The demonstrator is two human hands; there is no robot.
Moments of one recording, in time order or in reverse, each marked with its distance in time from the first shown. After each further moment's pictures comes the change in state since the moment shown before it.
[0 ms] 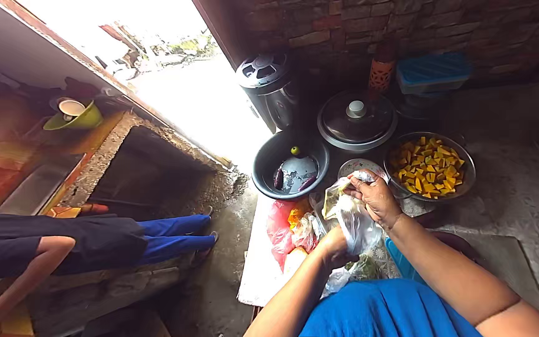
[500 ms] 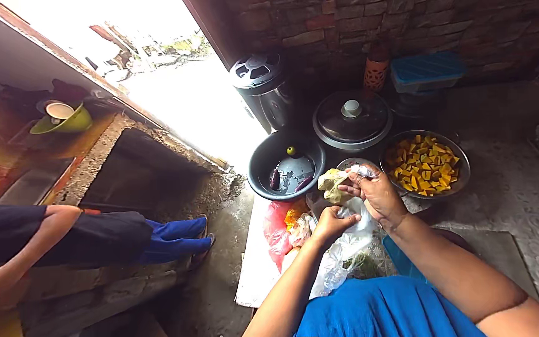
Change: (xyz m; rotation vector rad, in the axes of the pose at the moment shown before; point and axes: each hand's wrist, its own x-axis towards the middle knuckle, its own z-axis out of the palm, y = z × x) left_hand 0.056 0.008 -0.028 0.612 0.172 0.277; right_hand -0.012 -0.029 0.008 0.095 -0.010 -0.016
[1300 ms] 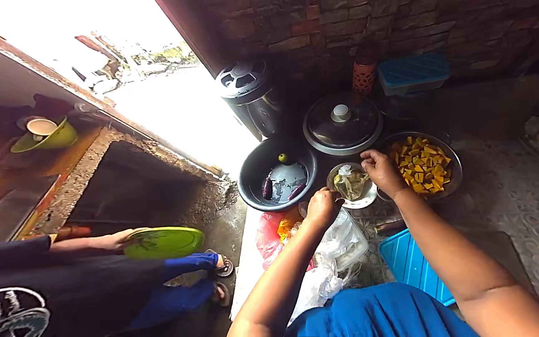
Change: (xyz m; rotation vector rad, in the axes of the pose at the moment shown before) left_hand 0.056 0.047 -0.015 0.858 0.017 0.141; right_hand 0.094 0.007 -0.084 -1.103 -0.010 -0.143
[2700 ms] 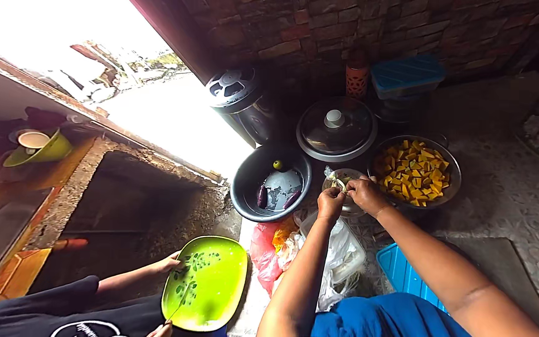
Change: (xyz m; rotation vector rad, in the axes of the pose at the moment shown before) left_hand 0.060 0.002 0.044 -0.678 0.236 -0.170; right_hand -0.007 0.020 0.034 -0.337 -0.262 -0.068
